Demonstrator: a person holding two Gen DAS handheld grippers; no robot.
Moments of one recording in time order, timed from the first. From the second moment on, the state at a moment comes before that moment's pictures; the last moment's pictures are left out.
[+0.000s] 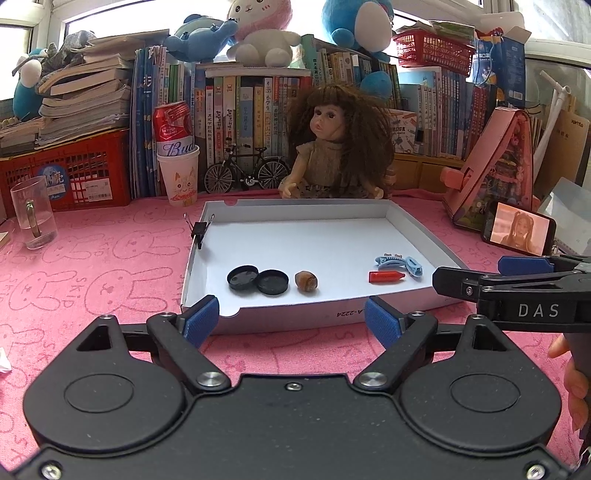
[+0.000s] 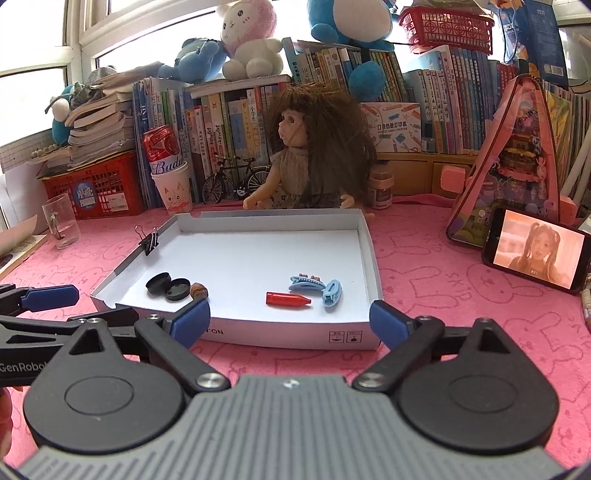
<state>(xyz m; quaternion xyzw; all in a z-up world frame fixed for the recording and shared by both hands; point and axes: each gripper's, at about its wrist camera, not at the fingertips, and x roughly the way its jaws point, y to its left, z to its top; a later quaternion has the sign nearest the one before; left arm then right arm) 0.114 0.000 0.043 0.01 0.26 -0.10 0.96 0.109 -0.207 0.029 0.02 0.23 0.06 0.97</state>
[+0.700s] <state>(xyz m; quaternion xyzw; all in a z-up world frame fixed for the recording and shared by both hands) 0.045 -0.001 0.024 0.02 0.24 -0.15 0.96 0.048 -0.210 0.005 -0.02 0.20 0.09 0.97</state>
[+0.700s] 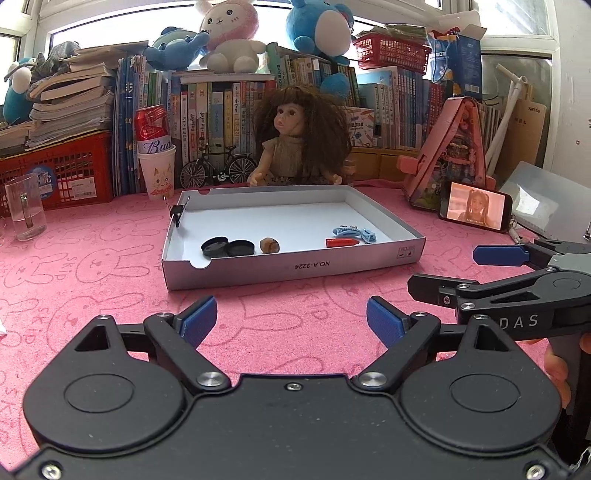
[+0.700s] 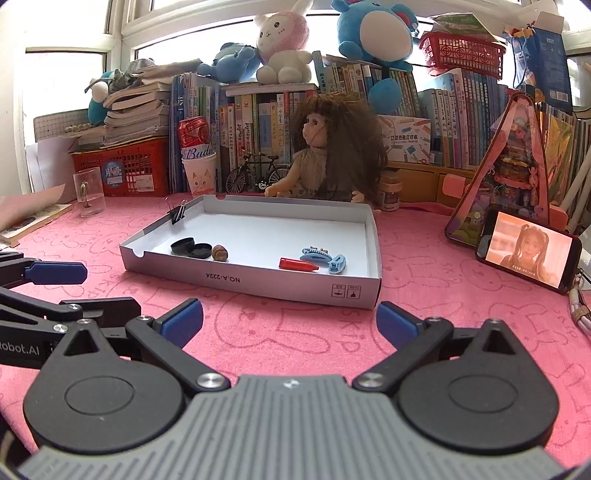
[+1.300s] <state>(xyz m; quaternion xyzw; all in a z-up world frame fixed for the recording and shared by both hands) 0.008 0.011 0.000 0.03 0.25 -0.16 0.96 0.015 -0.219 -0.018 -0.03 0.19 0.08 0.98</state>
